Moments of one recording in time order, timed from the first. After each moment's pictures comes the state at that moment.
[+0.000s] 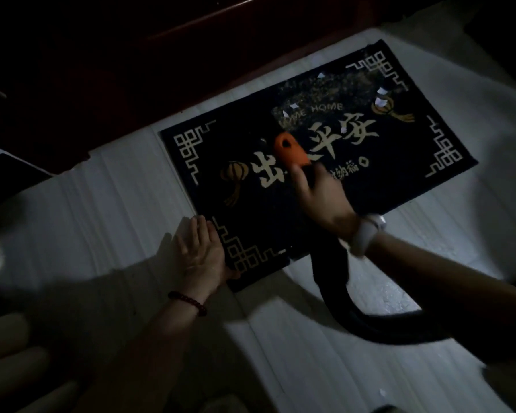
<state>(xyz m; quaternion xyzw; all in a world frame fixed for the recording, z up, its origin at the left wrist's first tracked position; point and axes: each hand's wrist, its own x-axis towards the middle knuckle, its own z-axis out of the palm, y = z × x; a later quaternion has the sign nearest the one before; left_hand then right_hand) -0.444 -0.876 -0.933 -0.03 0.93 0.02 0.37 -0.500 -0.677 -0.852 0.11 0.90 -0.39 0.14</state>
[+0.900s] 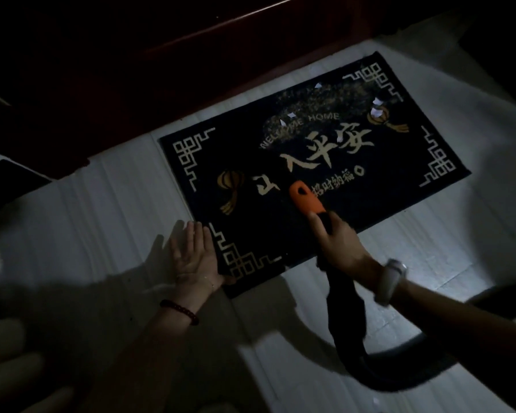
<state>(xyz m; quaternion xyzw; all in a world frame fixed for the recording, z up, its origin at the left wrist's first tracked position) -0.443 -0.882 -0.928 -0.01 0.93 -0.04 0.36 -0.451 -0.651 -0.855 0.18 0.85 -0.44 0.25</state>
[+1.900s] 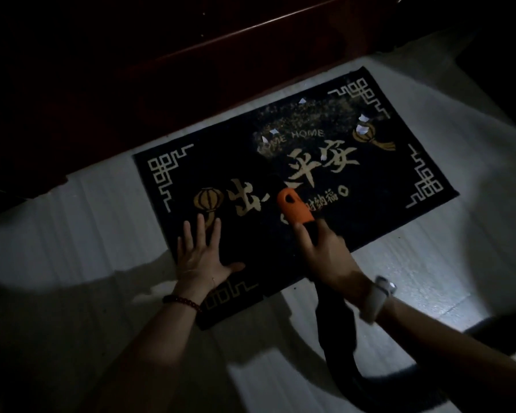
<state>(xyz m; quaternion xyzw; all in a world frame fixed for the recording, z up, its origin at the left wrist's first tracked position) -0.495 -0.850 -0.951 -0.02 0.95 0.08 0.31 -0.489 -0.641 -0.862 0.16 0.85 -0.43 0.25</state>
